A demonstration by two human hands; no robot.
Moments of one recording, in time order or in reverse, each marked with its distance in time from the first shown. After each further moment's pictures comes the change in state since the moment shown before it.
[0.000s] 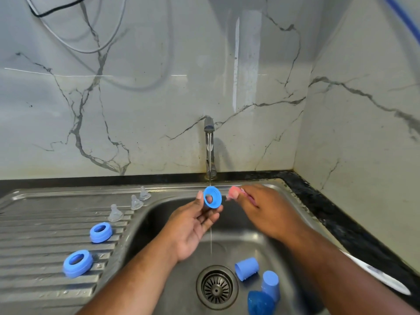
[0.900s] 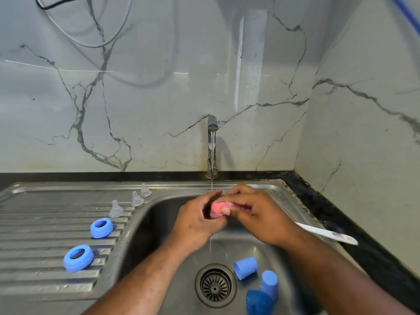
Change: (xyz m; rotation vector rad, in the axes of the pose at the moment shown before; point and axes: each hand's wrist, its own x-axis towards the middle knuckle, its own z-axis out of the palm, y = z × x) left_hand 0.000 -0.009 -0.009 1.002 -0.077 0.492; right_hand 0.000 -0.008 0.012 0.341 -0.055 -0.247
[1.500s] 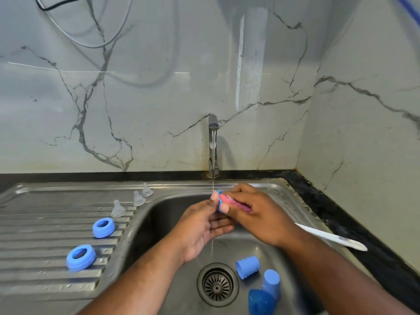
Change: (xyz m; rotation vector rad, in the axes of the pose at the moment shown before) left_hand -0.003 0.012 0.005 -0.805 -0.113 -0.432; right_hand 0.000 -0.002 0.005 0.042 0.002 -0.002
